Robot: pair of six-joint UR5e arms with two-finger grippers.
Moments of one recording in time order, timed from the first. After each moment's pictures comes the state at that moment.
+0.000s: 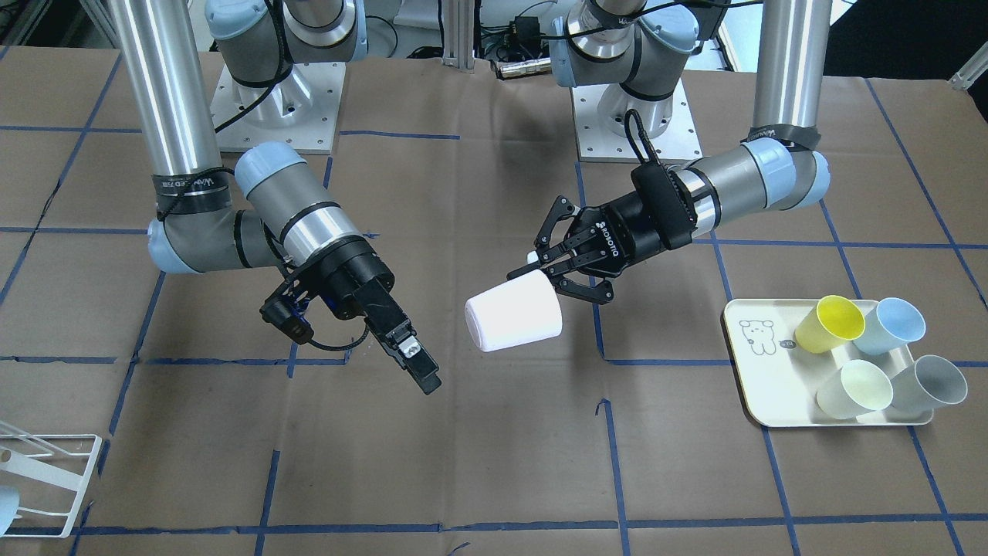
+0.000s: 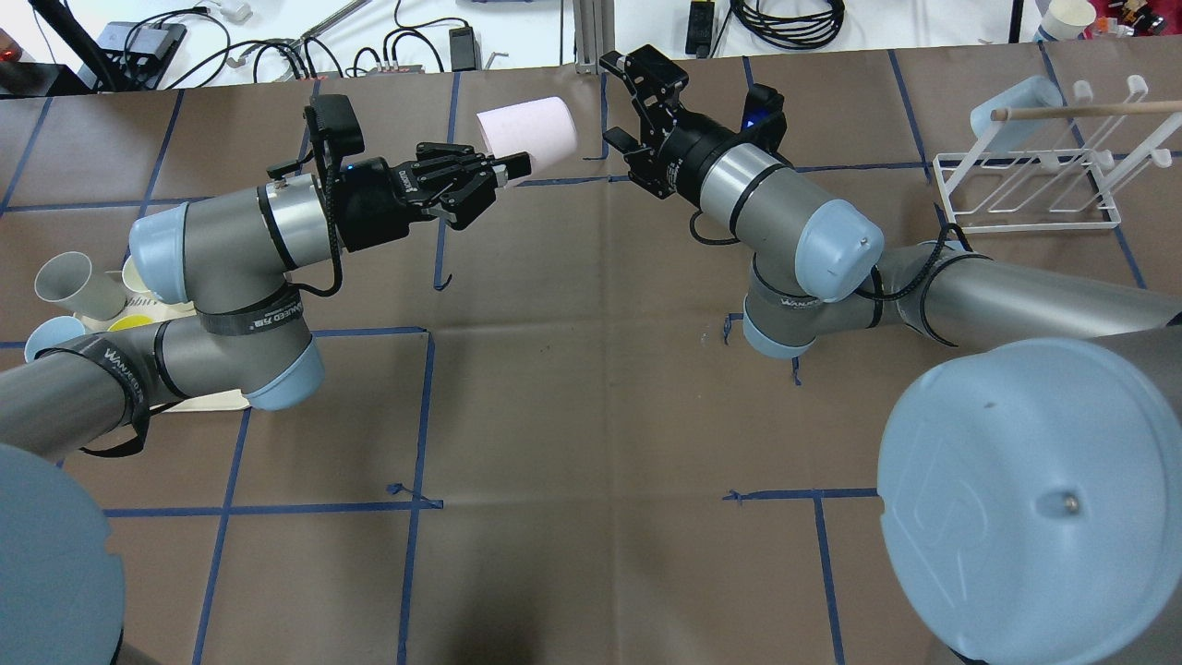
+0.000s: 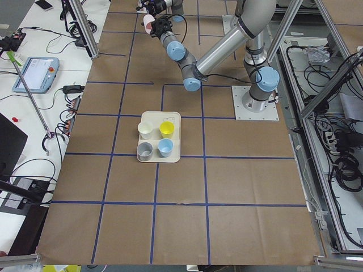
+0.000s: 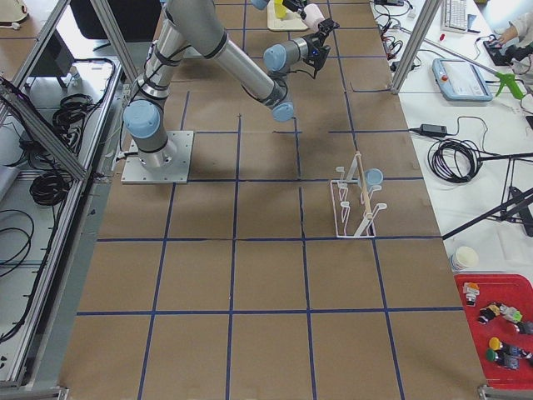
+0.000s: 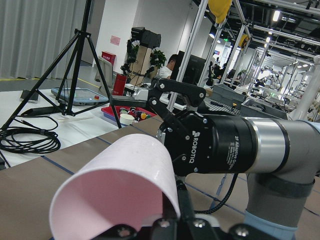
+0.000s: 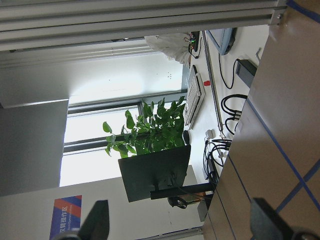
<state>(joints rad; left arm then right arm) -1.41 -1.95 -2.08 0.34 0.27 0.19 1.69 -1.00 1.89 -3.88 -1.03 1.60</state>
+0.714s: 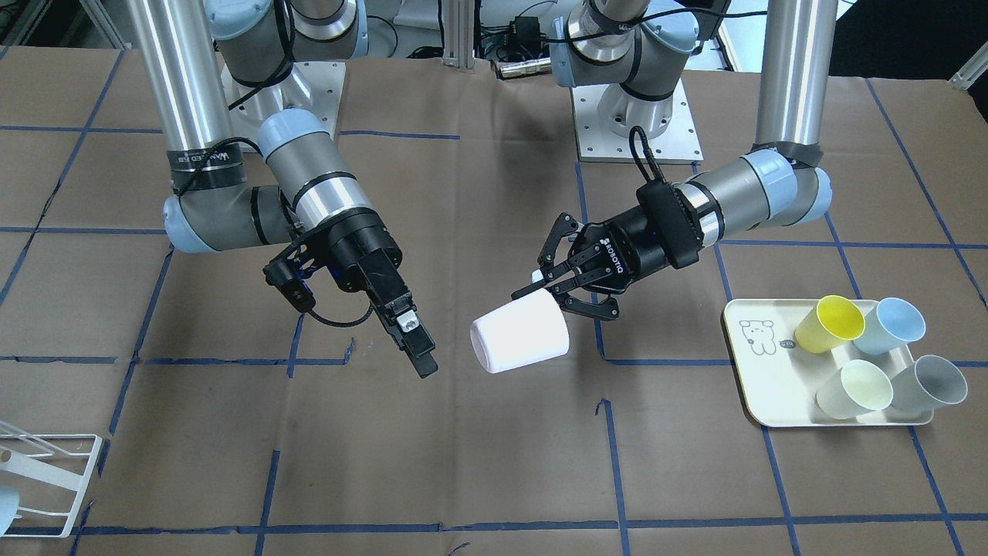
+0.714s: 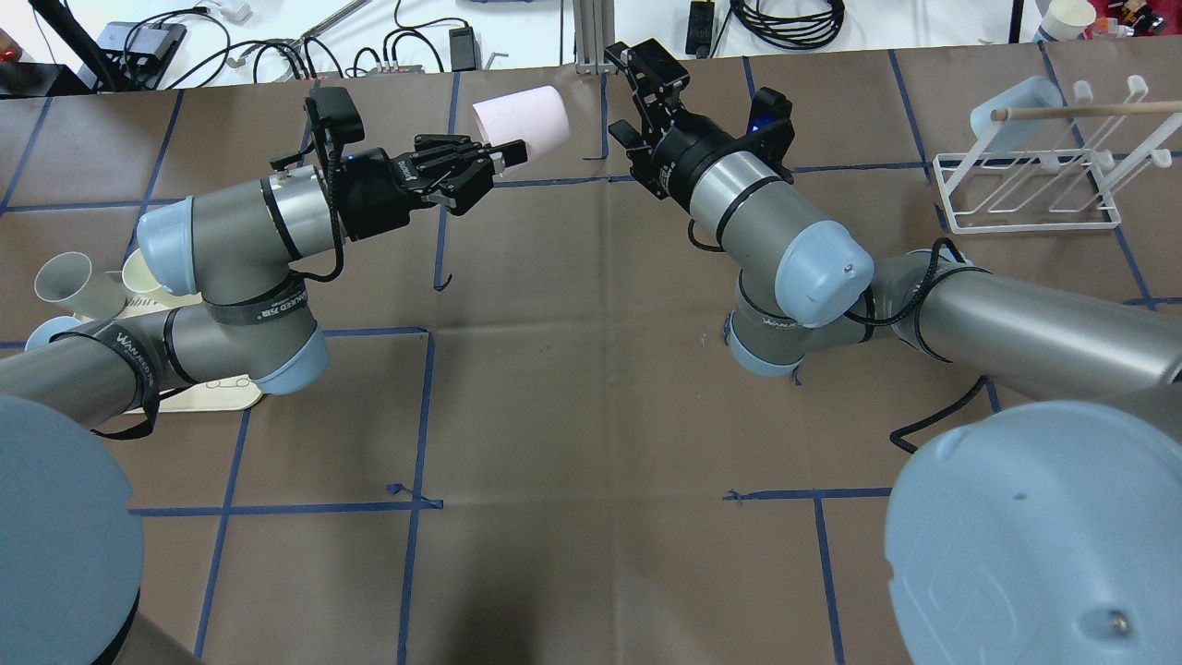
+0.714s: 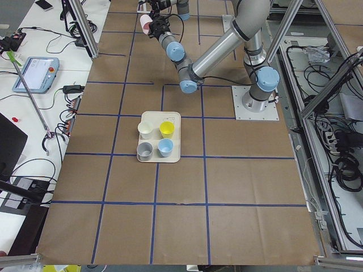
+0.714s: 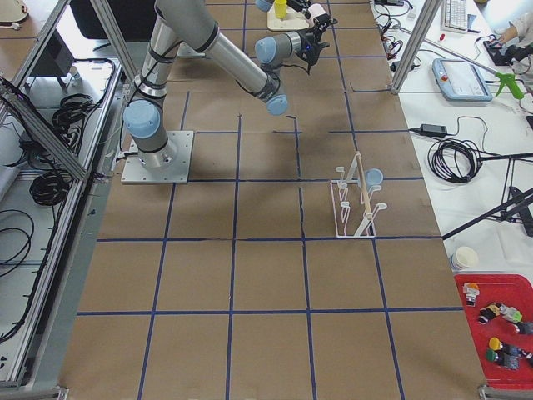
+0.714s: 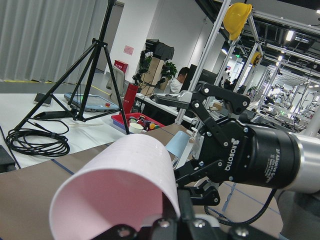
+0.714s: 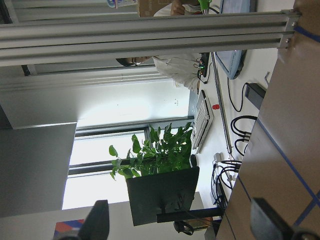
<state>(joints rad) -1.41 -2.00 -2.04 0.38 0.30 0.13 1.76 -1.04 1.92 -3.89 -1.20 1.60</state>
